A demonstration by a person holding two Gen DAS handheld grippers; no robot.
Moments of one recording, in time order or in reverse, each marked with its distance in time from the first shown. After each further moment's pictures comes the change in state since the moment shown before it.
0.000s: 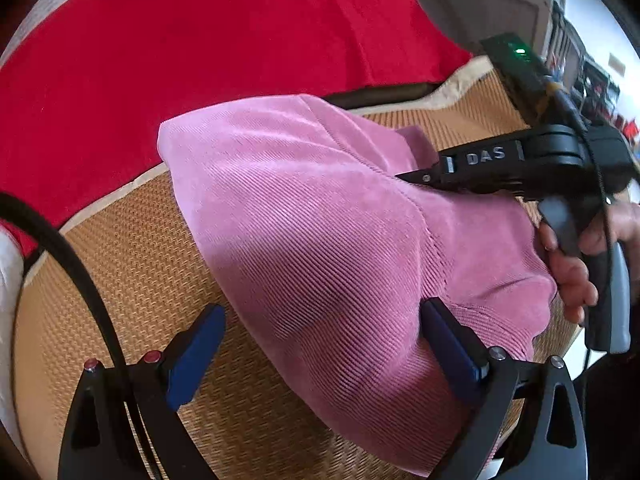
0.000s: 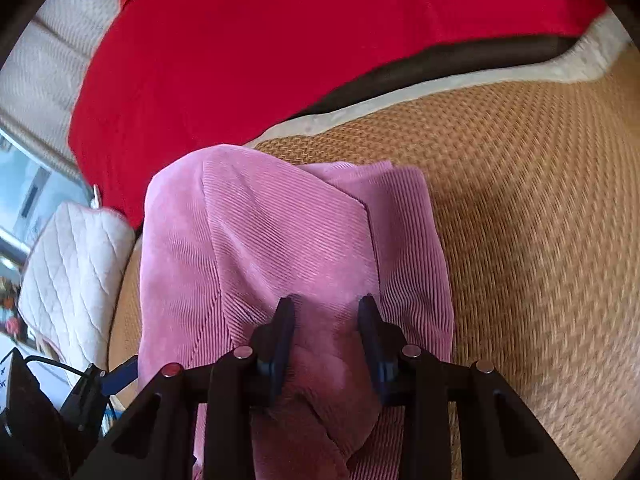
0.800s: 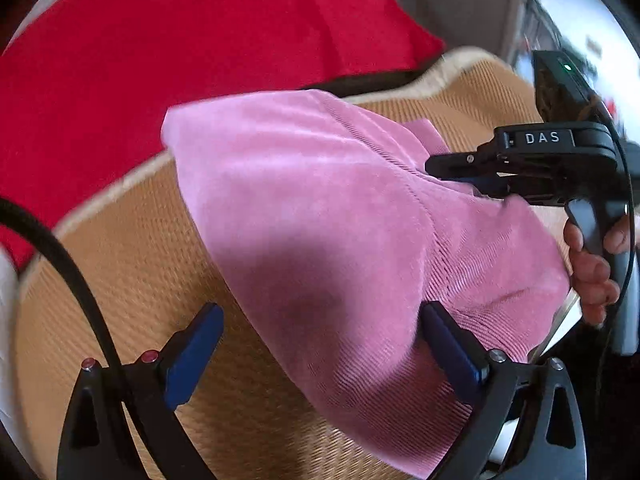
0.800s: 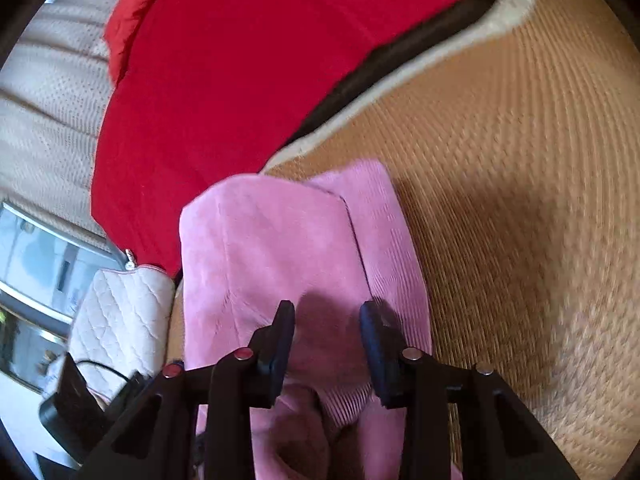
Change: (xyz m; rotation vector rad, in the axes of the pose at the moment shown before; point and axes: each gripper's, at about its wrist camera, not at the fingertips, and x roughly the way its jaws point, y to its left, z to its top) left arm 0.014 0.019 0.012 -0.005 0.018 -0.116; right arm -0.064 0.007 -0.039 0.150 -0.123 0.089
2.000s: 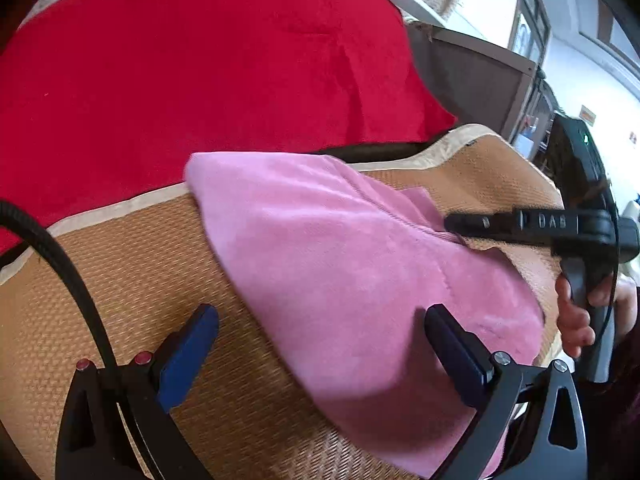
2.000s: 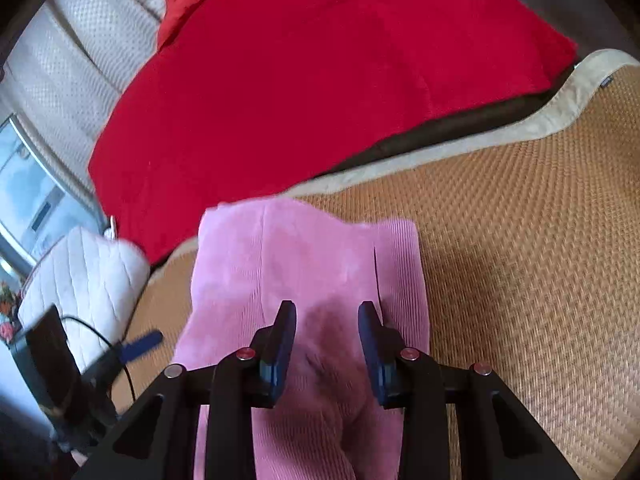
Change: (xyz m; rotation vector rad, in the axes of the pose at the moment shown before) left arm -0.005 0.029 0.017 -0.082 -0.204 -0.050; right arm -0.001 0.030 -0.001 -0.205 -0.013 -0.089
